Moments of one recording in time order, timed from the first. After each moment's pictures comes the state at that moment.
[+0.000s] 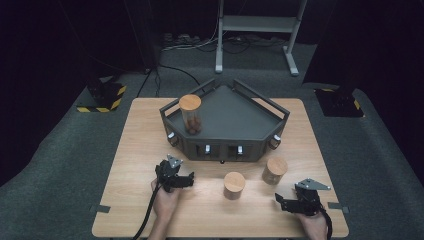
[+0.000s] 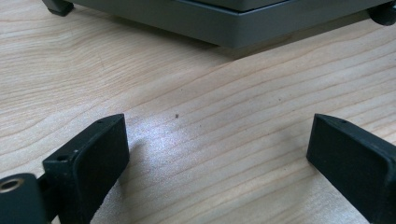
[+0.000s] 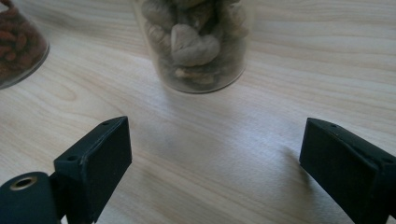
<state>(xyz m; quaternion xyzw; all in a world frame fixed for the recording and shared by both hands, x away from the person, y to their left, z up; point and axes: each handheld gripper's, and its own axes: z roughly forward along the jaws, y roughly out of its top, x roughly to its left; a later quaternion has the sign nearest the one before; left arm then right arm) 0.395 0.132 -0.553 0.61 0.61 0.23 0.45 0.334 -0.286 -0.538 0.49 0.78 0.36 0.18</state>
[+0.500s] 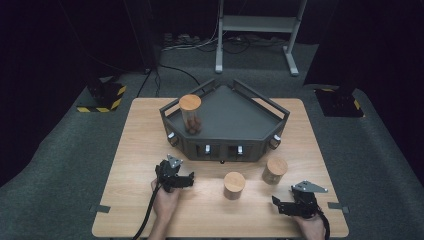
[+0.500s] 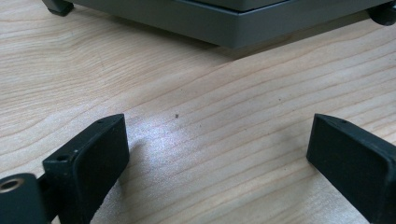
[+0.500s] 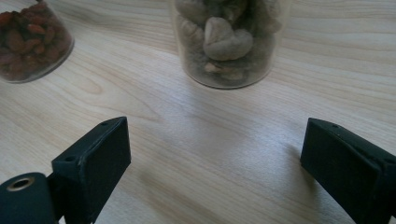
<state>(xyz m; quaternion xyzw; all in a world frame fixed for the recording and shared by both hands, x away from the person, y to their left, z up) 0.395 0.132 -0.553 0.61 0.61 0.23 0.45 0.327 -0.278 -0.540 0.48 0.78 0.37 0.17</state>
